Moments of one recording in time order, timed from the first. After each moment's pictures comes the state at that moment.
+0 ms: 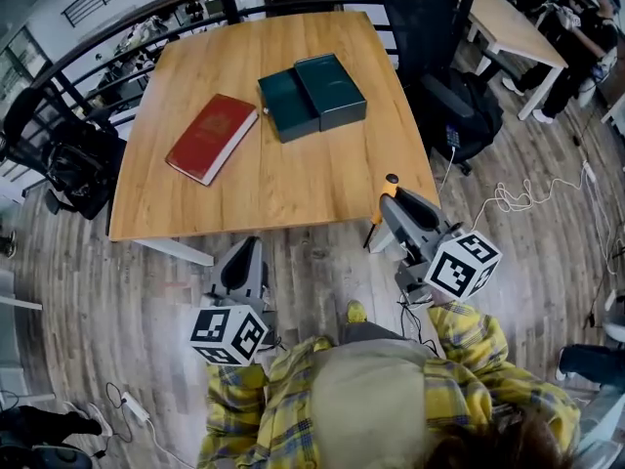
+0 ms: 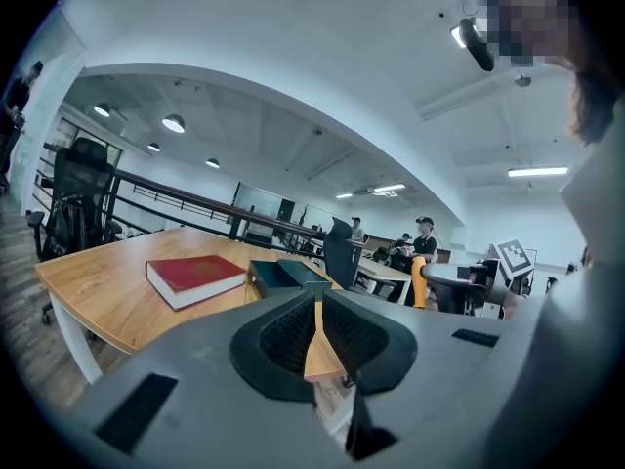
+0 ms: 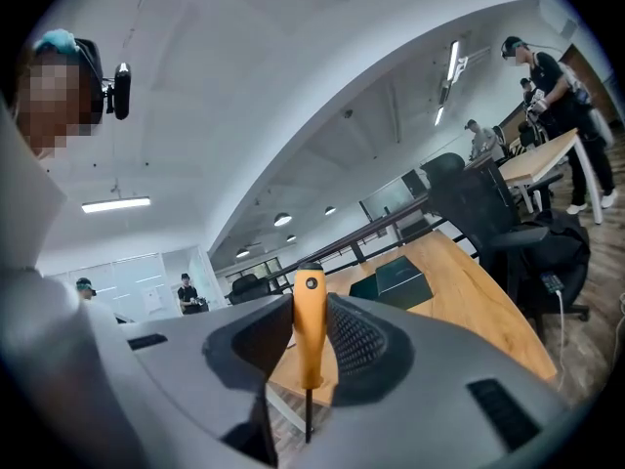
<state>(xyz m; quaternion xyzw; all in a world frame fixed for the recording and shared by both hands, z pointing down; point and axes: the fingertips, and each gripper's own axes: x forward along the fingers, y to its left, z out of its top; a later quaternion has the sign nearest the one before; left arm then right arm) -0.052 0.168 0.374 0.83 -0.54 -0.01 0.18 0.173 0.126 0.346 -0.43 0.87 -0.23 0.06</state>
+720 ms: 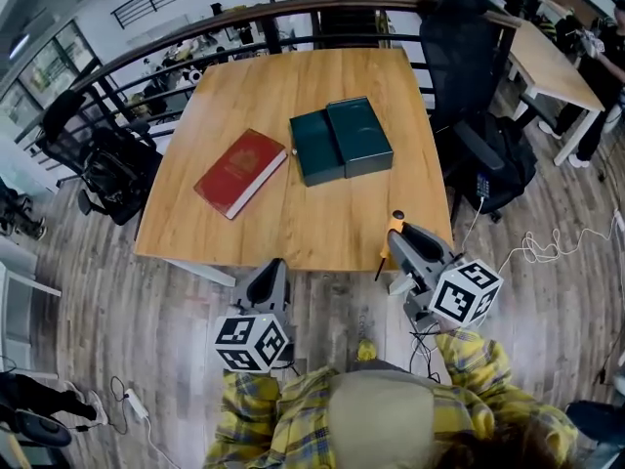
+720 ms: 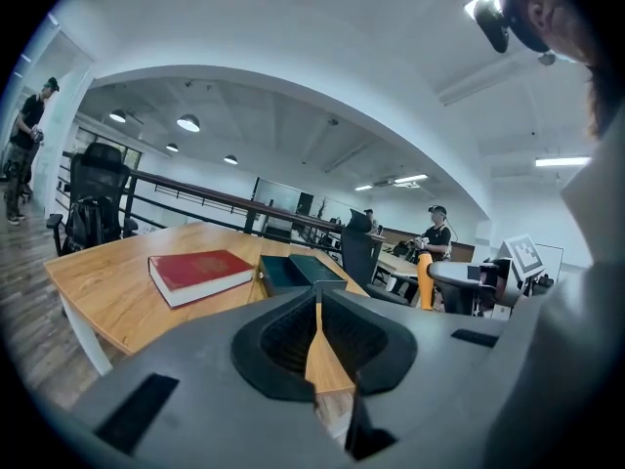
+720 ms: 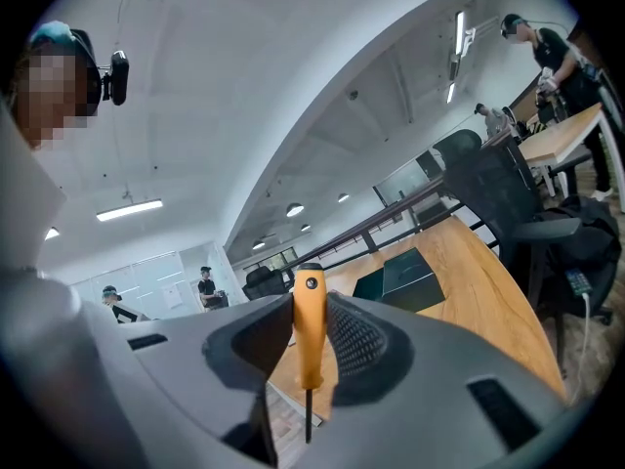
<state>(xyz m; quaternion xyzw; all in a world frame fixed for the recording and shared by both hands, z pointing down) -0.024 0.119 0.381 0.79 -0.58 0.02 0.20 0.182 0.069 0.354 -0.37 0.89 -0.26 0.04</state>
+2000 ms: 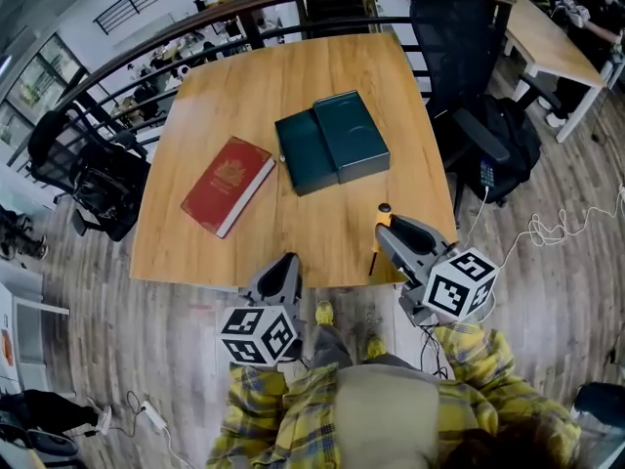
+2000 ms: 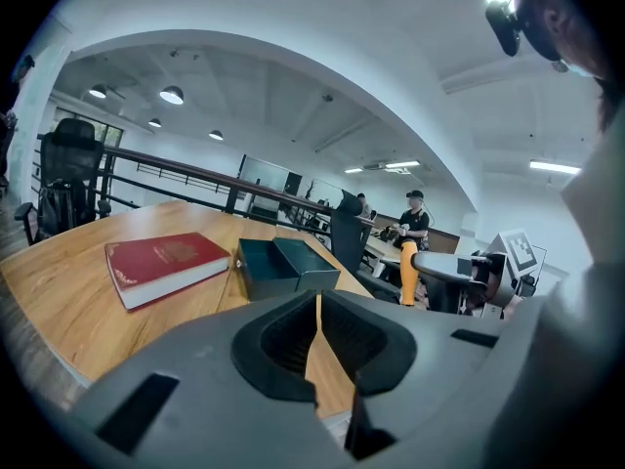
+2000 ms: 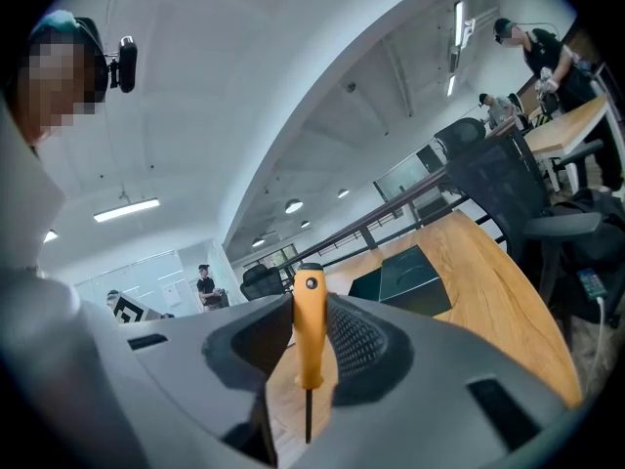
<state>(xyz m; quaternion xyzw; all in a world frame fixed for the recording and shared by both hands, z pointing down) 0.008 0.047 0.408 0.81 -0.53 0.05 0.24 0.170 0.010 0.374 -0.36 0.90 -0.26 0.03</state>
